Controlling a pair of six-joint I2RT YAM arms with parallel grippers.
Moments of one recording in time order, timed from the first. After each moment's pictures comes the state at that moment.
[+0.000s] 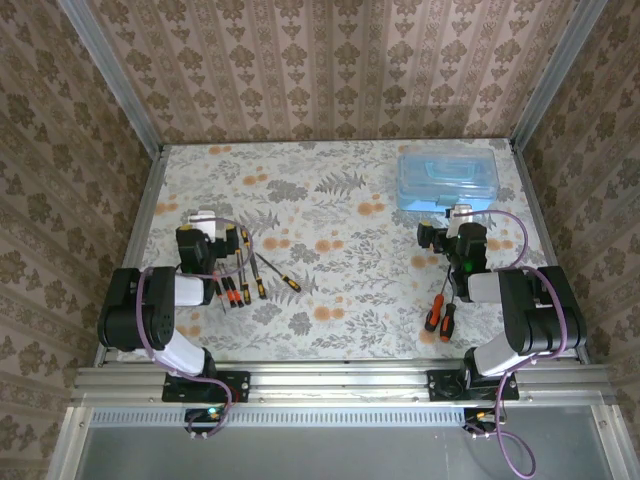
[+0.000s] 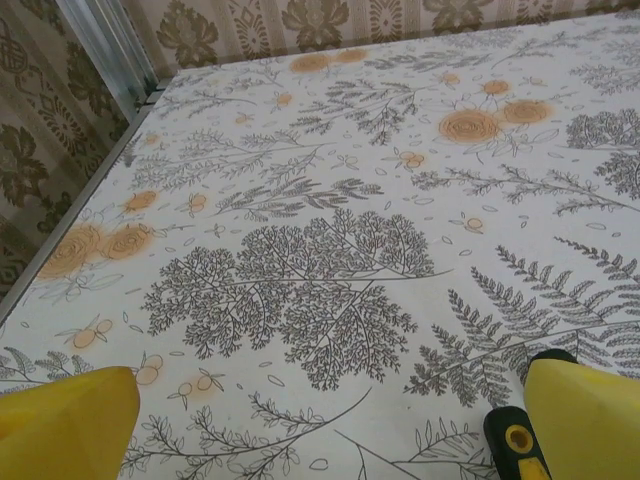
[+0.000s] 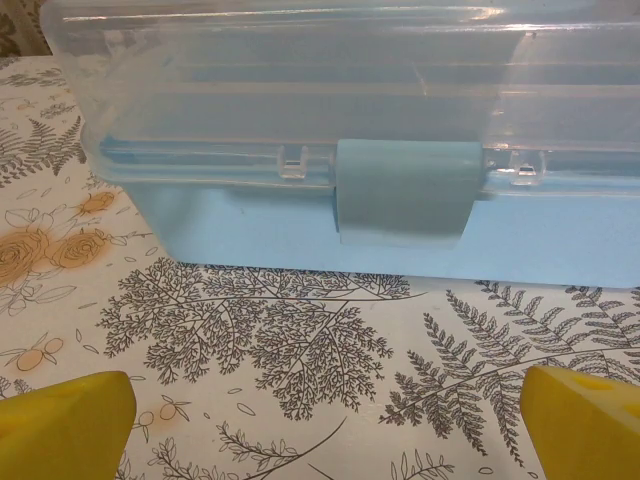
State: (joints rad) left arm -0.04 1.56 0.37 0.84 -0.08 0.11; right arm 0.00 1.53 0.39 0.75 0.02 0.04
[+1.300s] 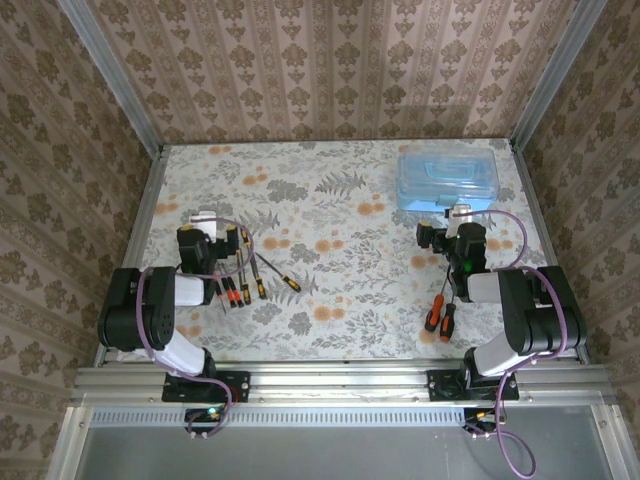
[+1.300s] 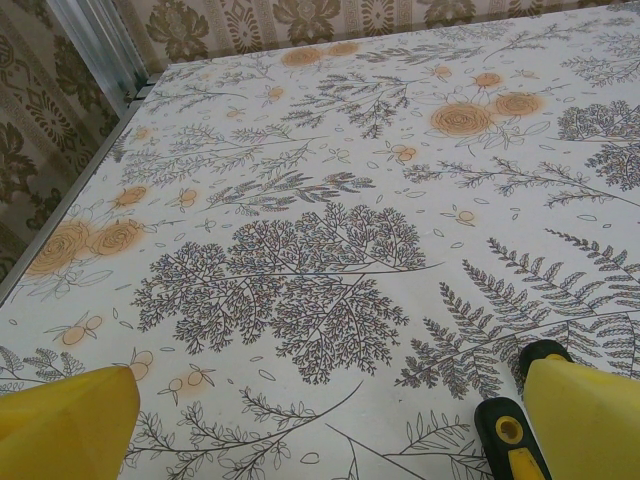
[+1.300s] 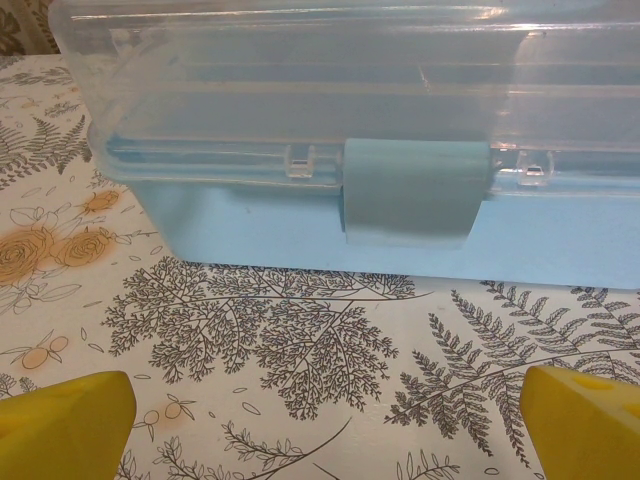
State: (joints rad) left arm -0.04 1.56 0.37 0.83 -0.07 0.11; right arm 0.00 1.53 0.39 0.75 0.02 0.04
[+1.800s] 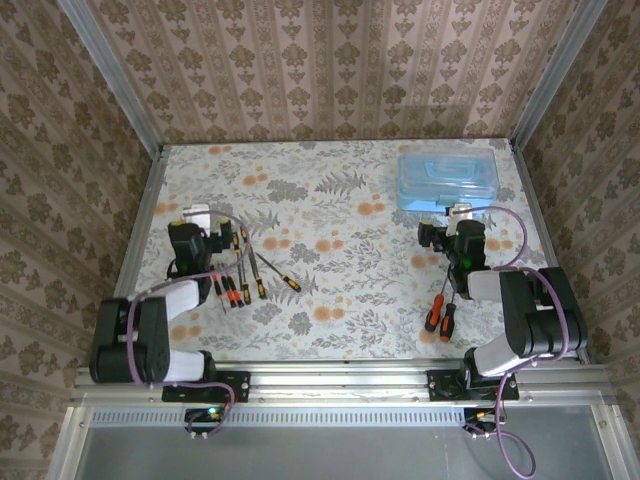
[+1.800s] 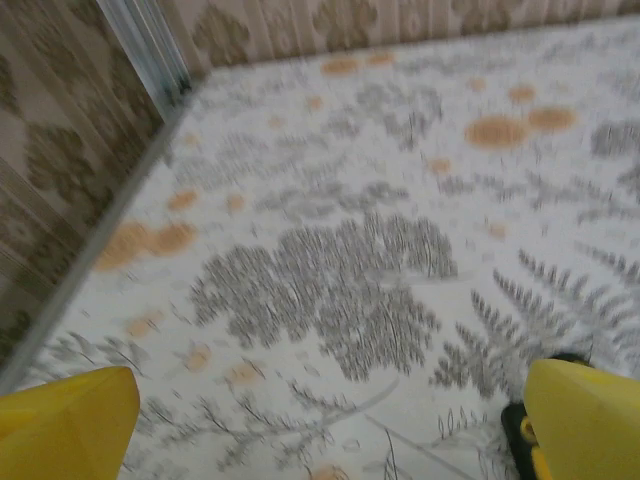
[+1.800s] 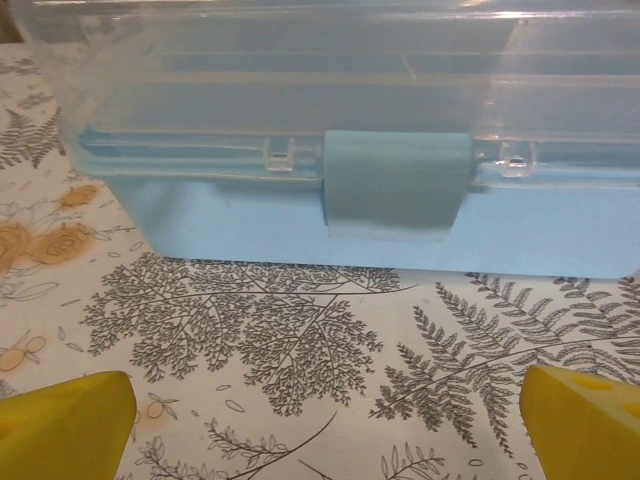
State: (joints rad) left arm -0.06 1.31 0.43 0.57 -0.16 0.11; right arm 0.01 1.50 0.44 0.63 0.07 0.05
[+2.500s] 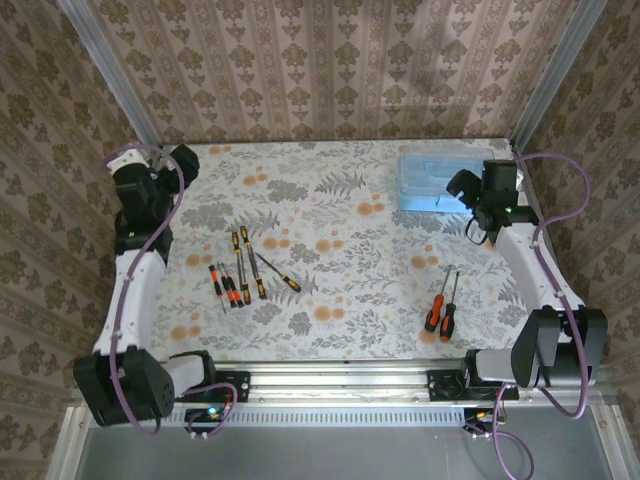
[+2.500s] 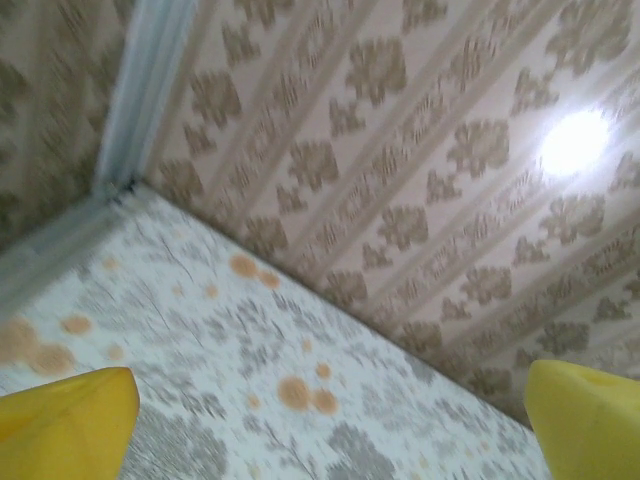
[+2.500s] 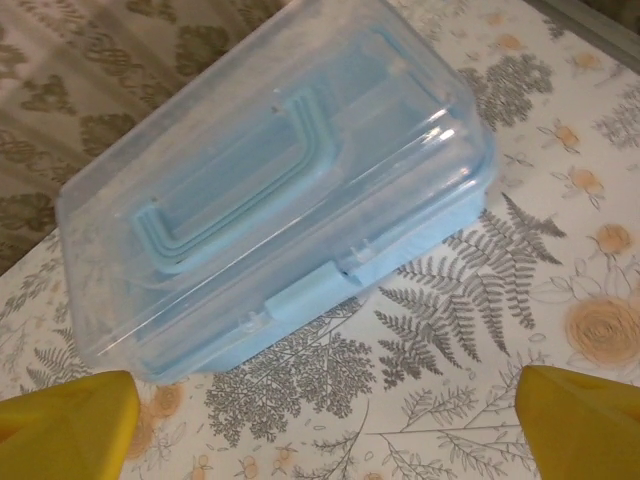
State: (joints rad) left arm 0.07 1.18 1.02 -0.07 0.08 -0.59; right arm -0.07 1.34 1.08 -0.44 0.15 0.65
